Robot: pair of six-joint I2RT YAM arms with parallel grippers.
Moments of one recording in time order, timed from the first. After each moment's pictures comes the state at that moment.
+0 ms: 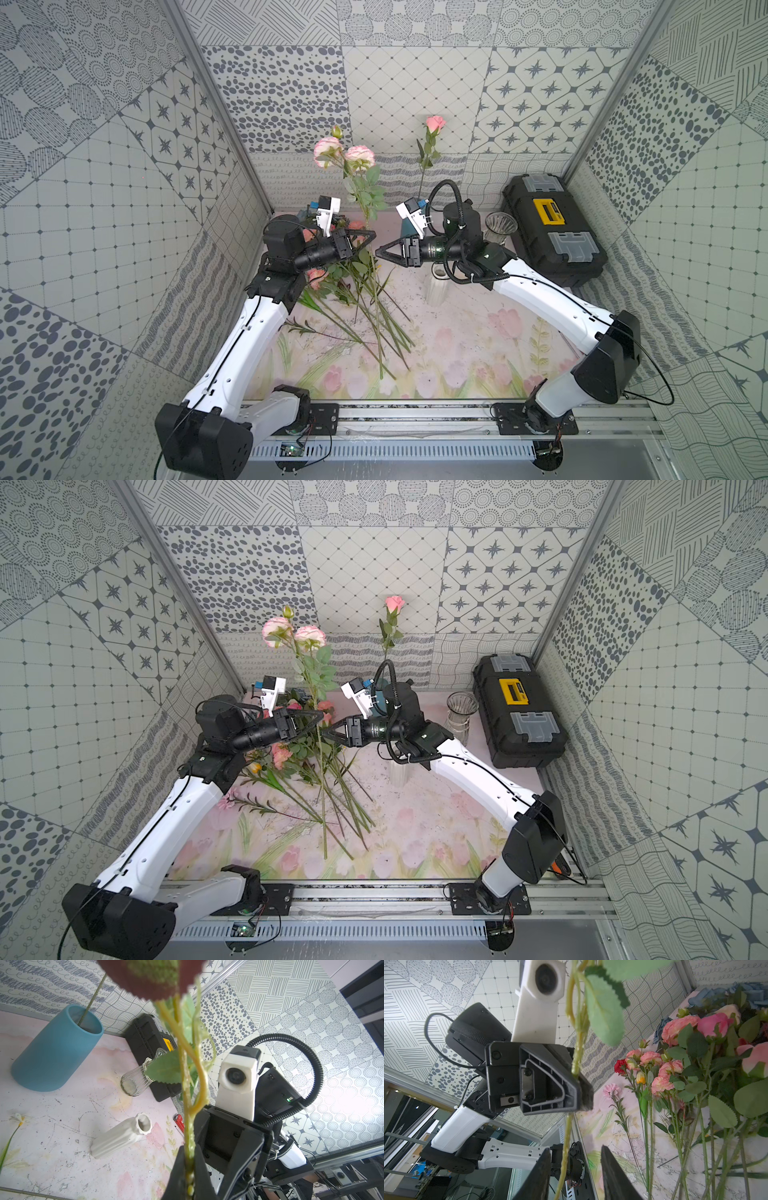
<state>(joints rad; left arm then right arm) -0.22 1.13 1.08 -0.06 0.91 -0.83 0.73 1.57 1.46 -0.10 -0.76 0.62</state>
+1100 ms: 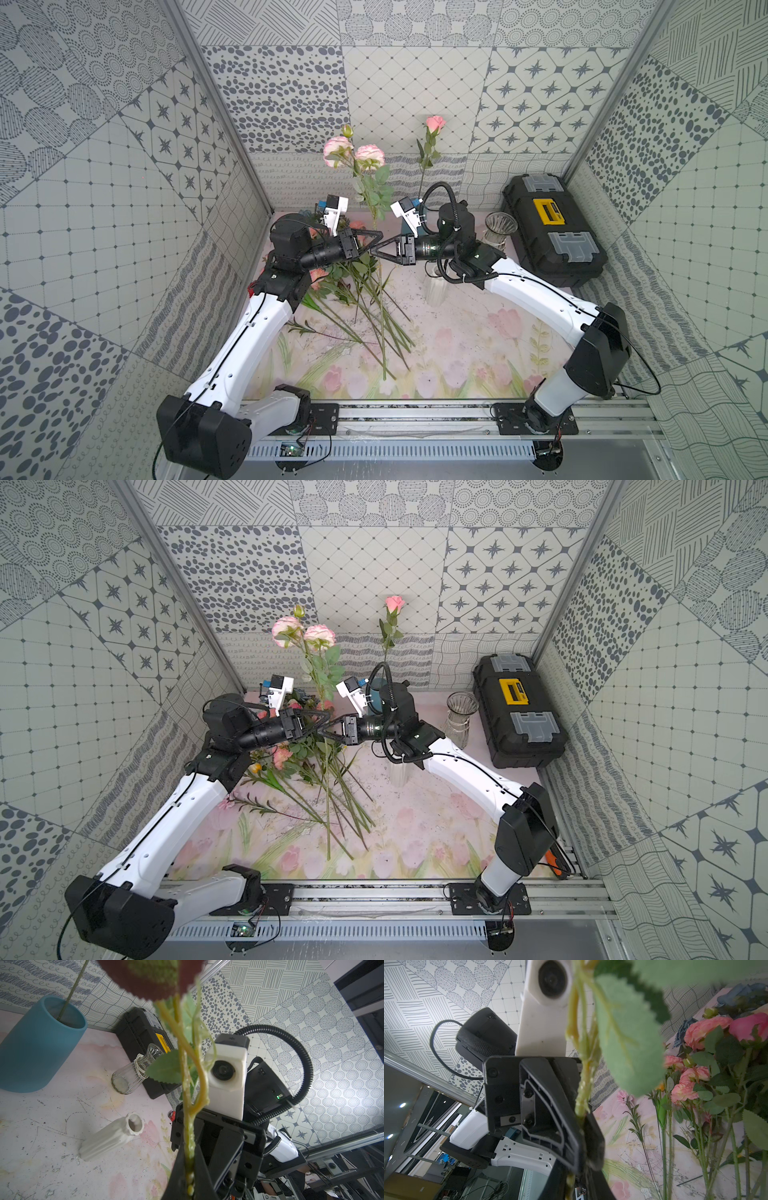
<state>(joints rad) -0.26 1.15 1.10 -0.03 0.91 -0.84 0.73 1.62 1.44 0.04 -0.83 0.70</state>
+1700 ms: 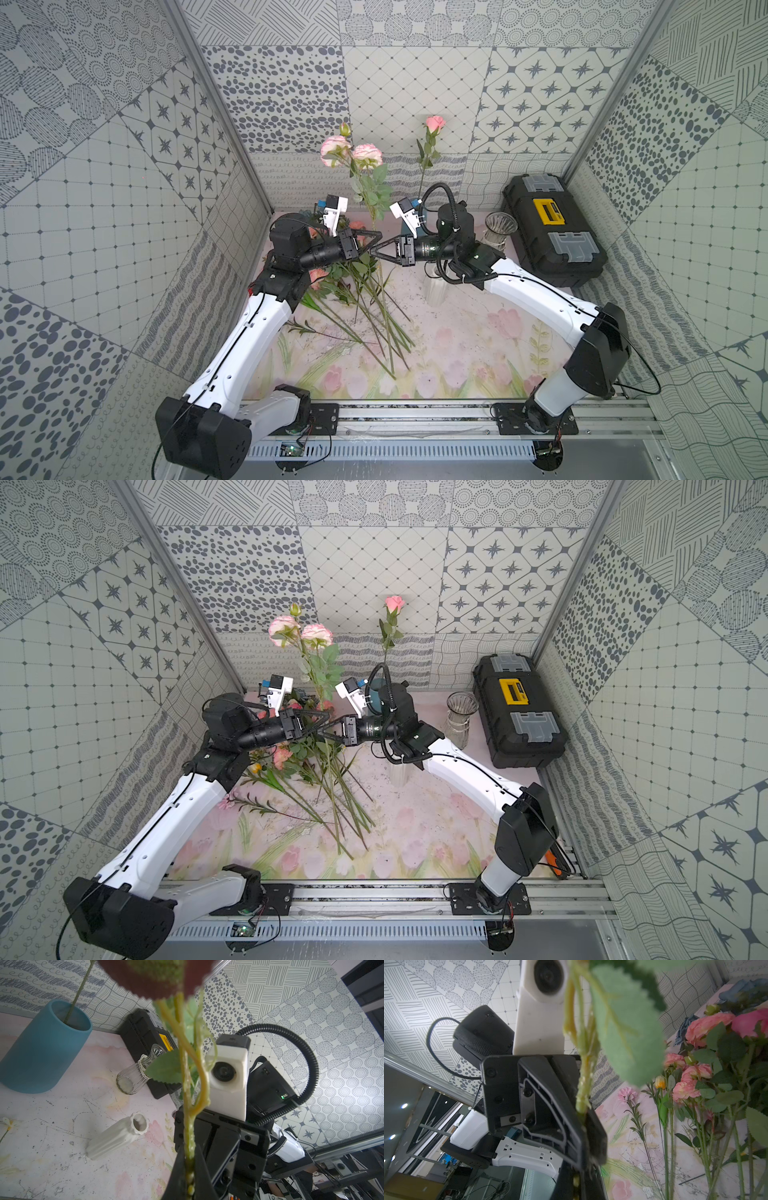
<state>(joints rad) -0.26 1.15 1.11 -0.08 0.90 -0.79 0.73 1.62 1.44 0.04 -0.82 0.71</state>
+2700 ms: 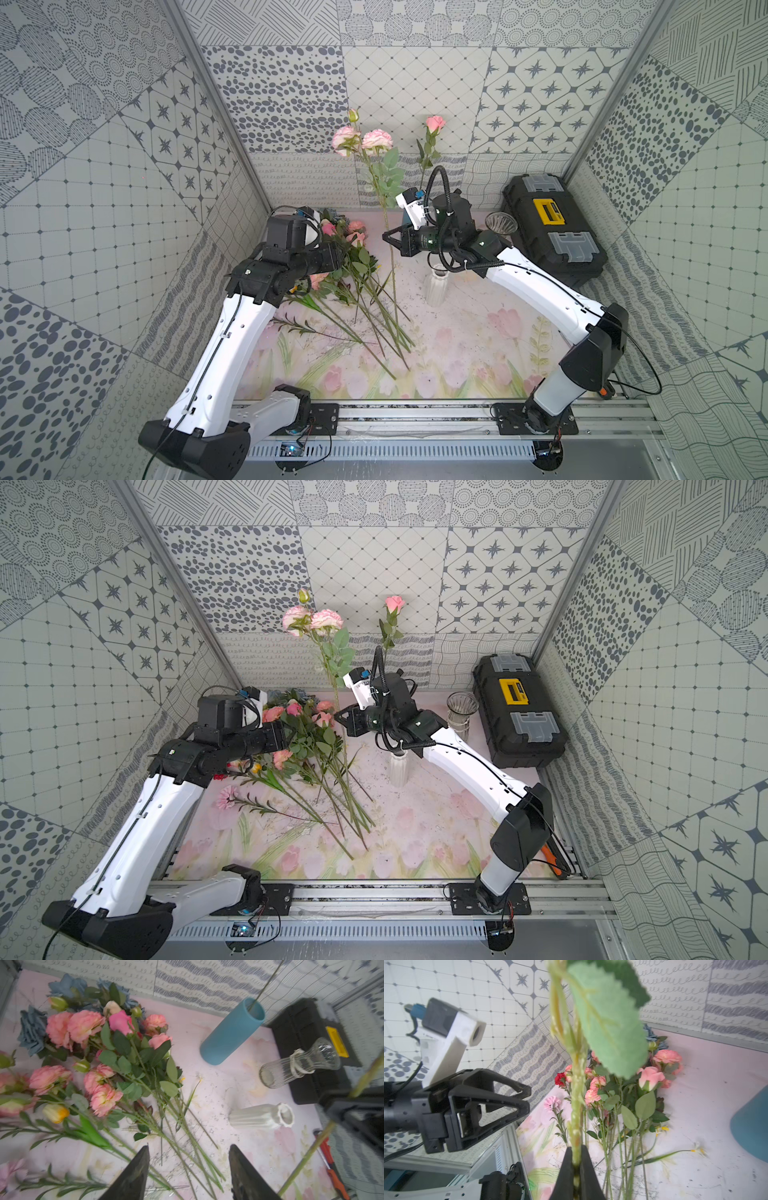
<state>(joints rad) -0.26 1.12 1.34 -0.93 0.09 -0.34 0.73 1.66 1.66 -0.39 -0.36 0.35</state>
